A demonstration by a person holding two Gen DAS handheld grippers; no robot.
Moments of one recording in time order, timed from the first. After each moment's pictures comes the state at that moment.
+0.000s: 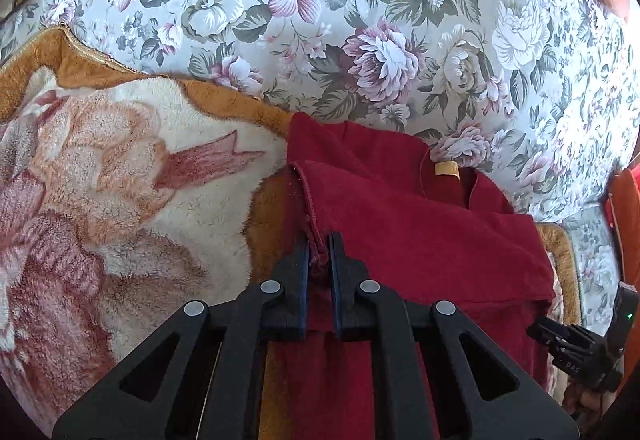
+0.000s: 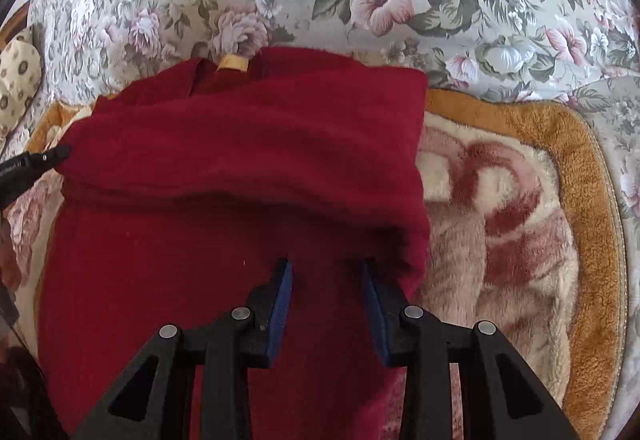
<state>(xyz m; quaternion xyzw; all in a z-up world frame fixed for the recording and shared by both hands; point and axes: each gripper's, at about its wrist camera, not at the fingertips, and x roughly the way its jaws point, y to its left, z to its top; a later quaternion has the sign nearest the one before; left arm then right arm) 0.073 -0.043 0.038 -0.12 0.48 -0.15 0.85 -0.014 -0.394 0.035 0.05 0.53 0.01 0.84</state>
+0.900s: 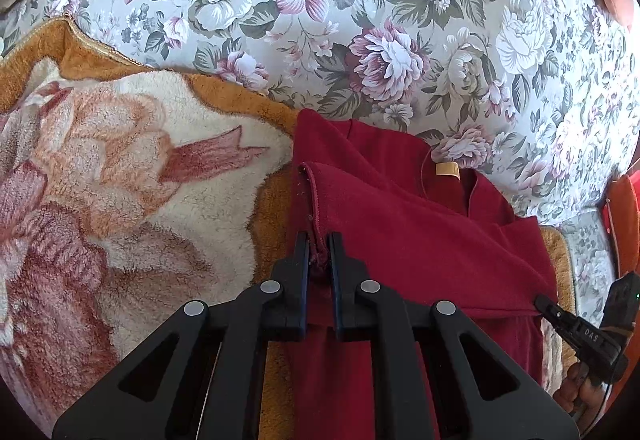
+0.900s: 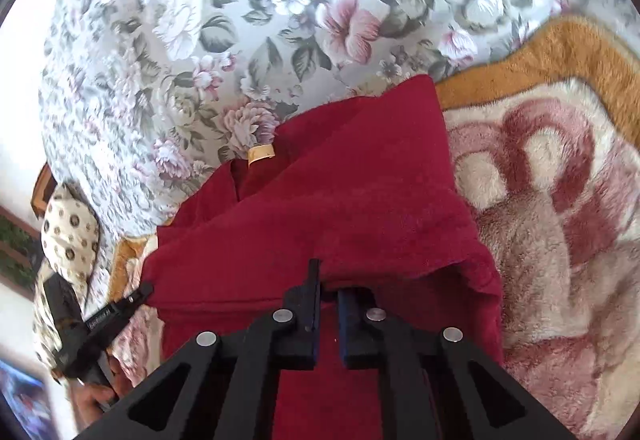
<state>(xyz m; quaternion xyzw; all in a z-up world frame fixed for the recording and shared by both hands) 0.074 -0.038 0.039 -0.13 0.49 -0.15 0.85 -0.007 -0.404 0.044 0.26 0.45 0.04 0.85</state>
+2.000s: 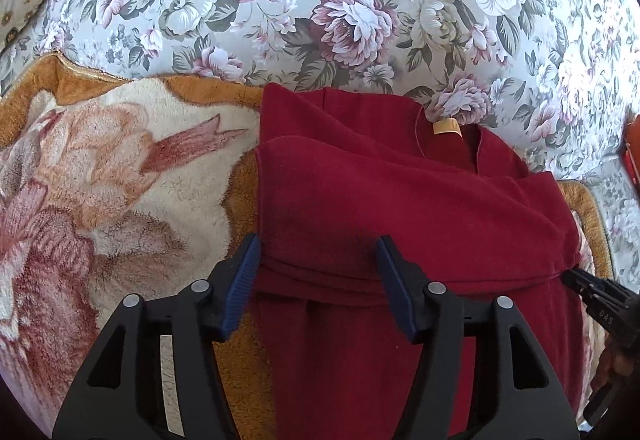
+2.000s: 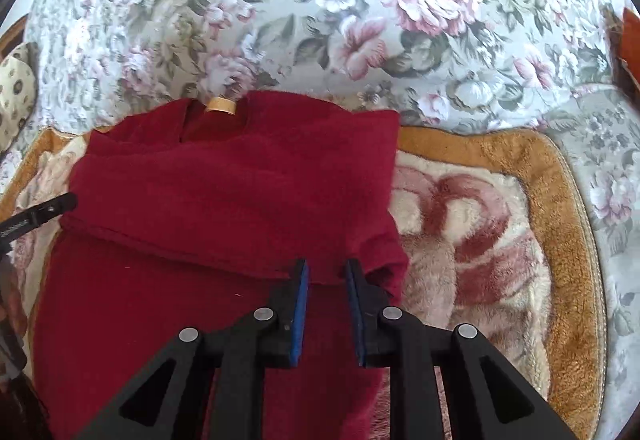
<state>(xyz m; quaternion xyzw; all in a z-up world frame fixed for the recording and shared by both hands) 0.053 -0.074 0.029 -0.05 0.48 -0.14 0.86 -0.007 -0.402 0.040 0.05 0.52 -0.05 0.85</state>
